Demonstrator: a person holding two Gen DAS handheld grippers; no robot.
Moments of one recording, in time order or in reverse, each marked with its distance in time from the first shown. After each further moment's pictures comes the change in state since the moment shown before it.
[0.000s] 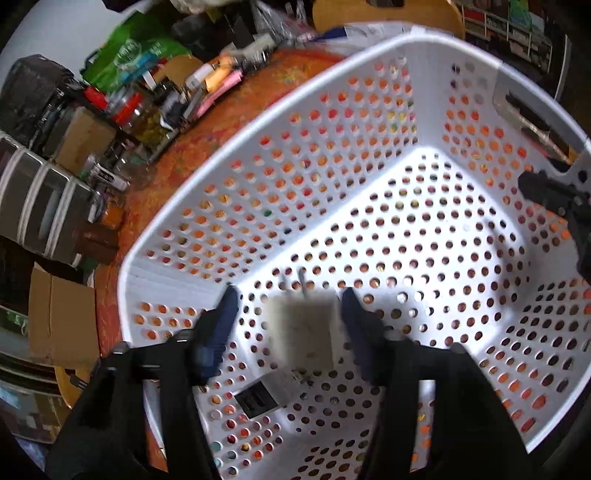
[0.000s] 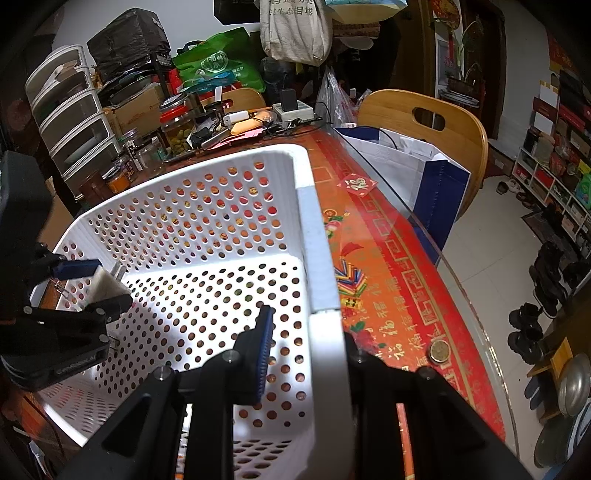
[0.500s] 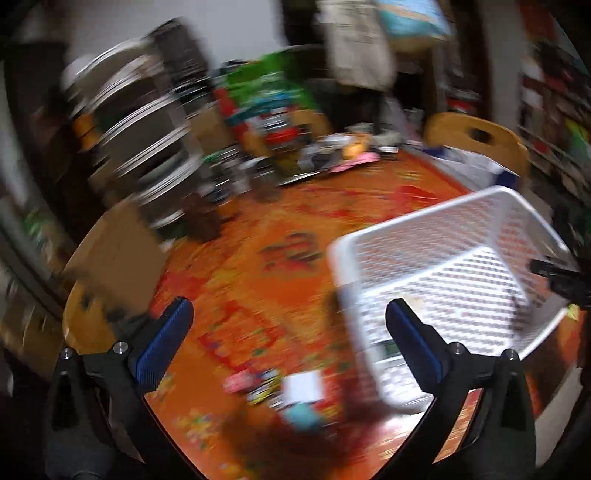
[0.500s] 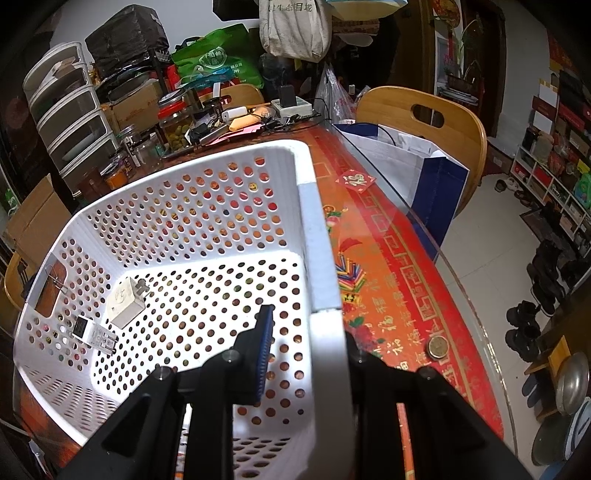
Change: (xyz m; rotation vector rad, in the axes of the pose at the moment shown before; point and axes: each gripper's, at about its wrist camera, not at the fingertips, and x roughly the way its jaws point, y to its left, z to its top) left arm -0.115 0.166 -0.138 -0.457 -0.275 0.129; right arm 0.000 0.001 0.000 -0.006 0.016 -0.007
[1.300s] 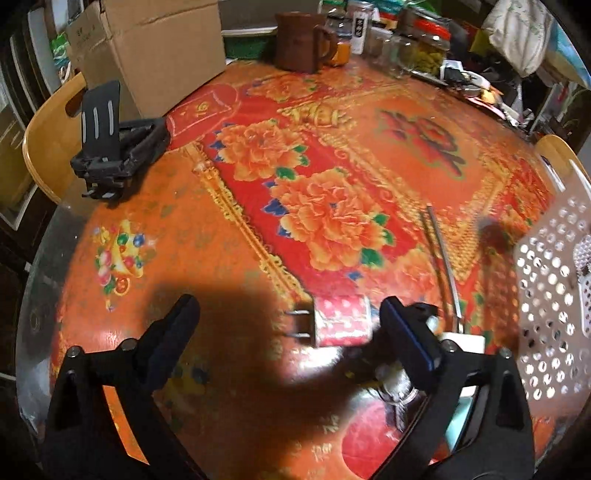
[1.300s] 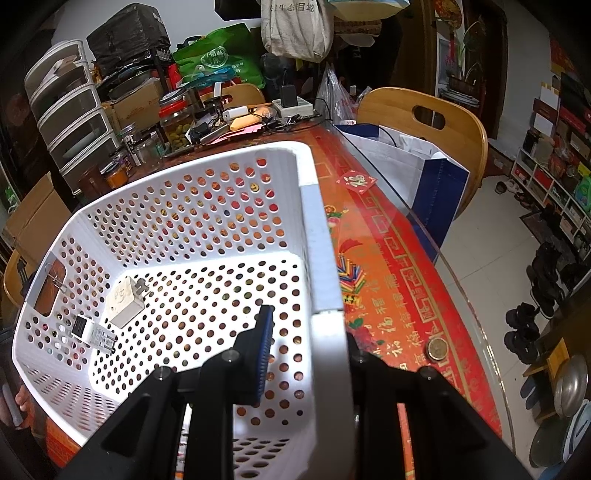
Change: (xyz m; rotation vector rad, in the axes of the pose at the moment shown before) left arm 0.187 0.115 -0.138 -0.447 0.383 -0.006; right arm 0.001 0.000 0.000 -0.006 -0.003 -0.001
